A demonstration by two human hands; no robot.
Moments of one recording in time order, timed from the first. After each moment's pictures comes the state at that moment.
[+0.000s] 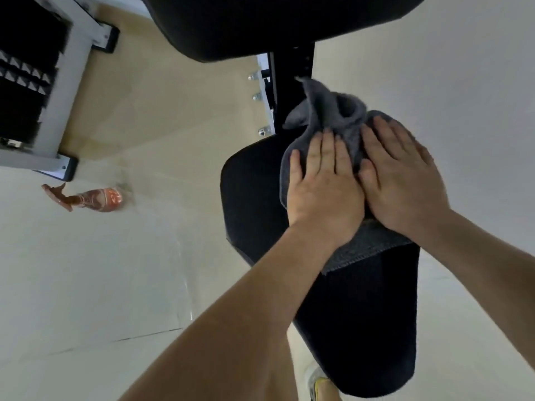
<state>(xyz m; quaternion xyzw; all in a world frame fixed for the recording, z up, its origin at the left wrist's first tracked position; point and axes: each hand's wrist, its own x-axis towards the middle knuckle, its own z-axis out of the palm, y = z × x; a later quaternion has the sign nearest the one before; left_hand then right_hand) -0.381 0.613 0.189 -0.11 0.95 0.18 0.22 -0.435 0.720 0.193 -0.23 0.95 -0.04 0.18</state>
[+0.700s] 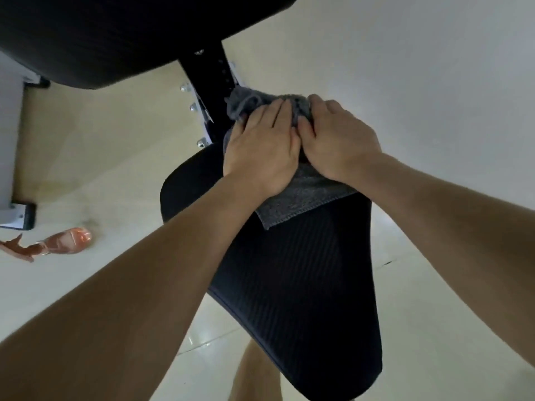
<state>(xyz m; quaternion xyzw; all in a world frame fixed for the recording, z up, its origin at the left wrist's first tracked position) -0.443 0.589 0.164 -0.01 0.97 0.17 0.16 -0.483 0.715 0.171 -0.13 0.96 -0.13 0.22</state>
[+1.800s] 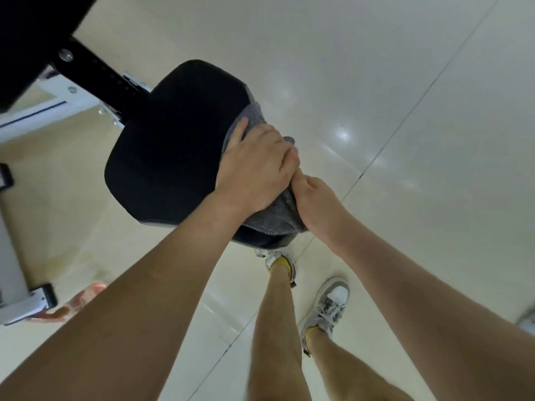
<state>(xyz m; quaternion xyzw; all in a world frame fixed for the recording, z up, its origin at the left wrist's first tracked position) -0.299 0.683 0.225 0.31 0.94 0.11 0.11 -0.228 0.780 0.234 0.29 0.77 -0.50 0.25</state>
